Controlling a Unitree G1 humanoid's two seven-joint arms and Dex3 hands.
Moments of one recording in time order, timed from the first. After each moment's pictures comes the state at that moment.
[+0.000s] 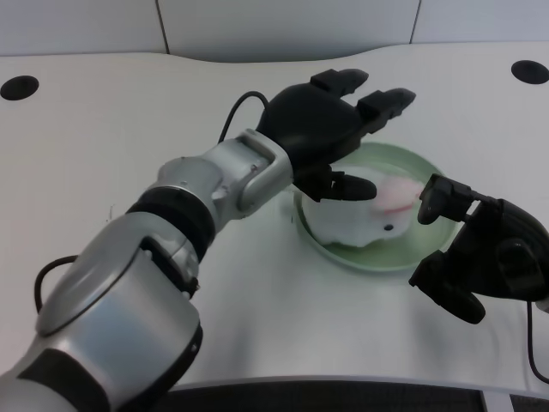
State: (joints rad) left arm -1.20 -0.02 -0.67 1.37 0.84 -0.55 0.36; right arm -0.66 -0.16 -0.28 1.10 0.40 -0.04 1.58
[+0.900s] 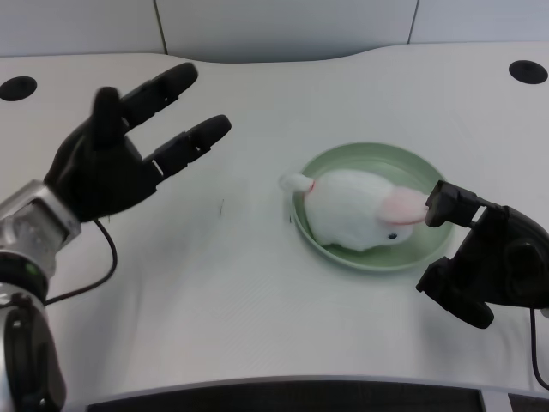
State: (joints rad) left arm -0.92 0.27 0.41 1.31 -0.44 0.20 -1.13; right arm -0.67 -0.18 -0.28 1.15 0.39 0.01 1.60
